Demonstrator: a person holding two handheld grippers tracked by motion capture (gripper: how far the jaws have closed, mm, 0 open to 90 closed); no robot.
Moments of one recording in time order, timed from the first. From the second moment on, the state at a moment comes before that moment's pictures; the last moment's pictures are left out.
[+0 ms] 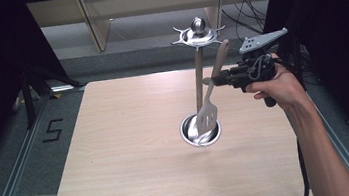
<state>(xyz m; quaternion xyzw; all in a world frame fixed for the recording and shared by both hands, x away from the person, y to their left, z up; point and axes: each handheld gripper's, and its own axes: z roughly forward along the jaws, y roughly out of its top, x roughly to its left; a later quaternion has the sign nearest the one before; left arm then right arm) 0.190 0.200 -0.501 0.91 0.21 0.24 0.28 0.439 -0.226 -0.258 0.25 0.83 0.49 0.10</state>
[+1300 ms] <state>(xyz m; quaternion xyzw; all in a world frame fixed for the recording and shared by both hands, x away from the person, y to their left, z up) 0.190 0.201 -0.500 0.90 0.21 0.24 0.28 0.418 -0.226 -0.256 0.32 0.79 0.50 0.15</state>
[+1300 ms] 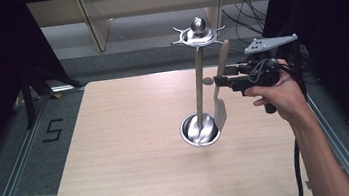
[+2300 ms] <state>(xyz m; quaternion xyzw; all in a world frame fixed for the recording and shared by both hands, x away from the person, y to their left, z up) 0.191 0.200 -0.501 0.90 0.21 0.24 0.28 0.367 -0.259 -0.314 0.35 0.77 0.50 0.20</state>
